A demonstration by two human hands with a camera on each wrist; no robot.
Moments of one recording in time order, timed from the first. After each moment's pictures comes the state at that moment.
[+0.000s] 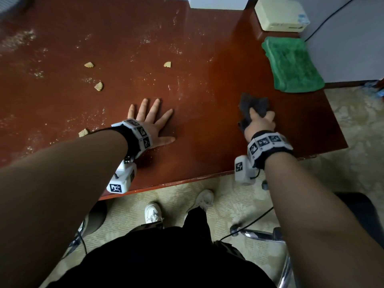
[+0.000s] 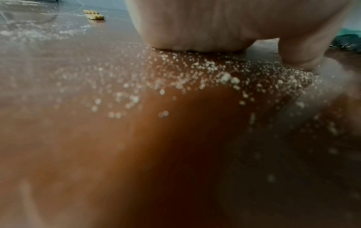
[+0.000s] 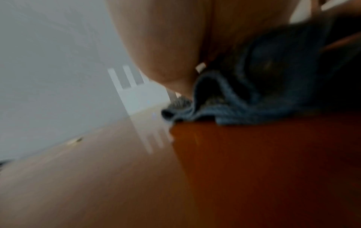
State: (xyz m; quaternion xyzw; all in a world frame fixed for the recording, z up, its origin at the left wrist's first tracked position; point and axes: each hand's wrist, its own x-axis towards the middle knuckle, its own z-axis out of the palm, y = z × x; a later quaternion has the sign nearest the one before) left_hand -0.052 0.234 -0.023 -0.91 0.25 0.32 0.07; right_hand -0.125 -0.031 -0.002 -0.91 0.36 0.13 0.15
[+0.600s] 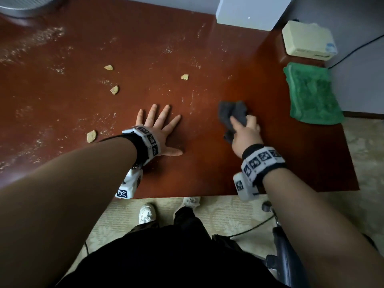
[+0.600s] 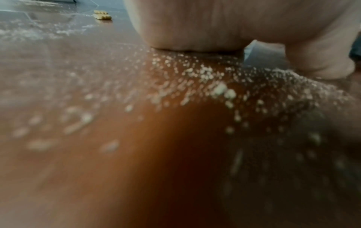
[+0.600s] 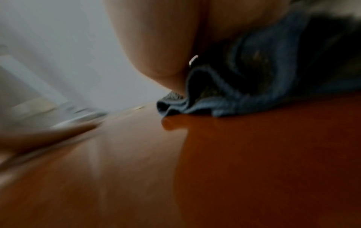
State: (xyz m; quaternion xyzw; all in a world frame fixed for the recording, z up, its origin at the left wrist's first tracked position) left_hand -0.040 0.226 -0.022 -0.92 0.20 0.33 0.05; right_hand -0.082 -0.013 -0.014 -0.97 0.14 0.17 0.11
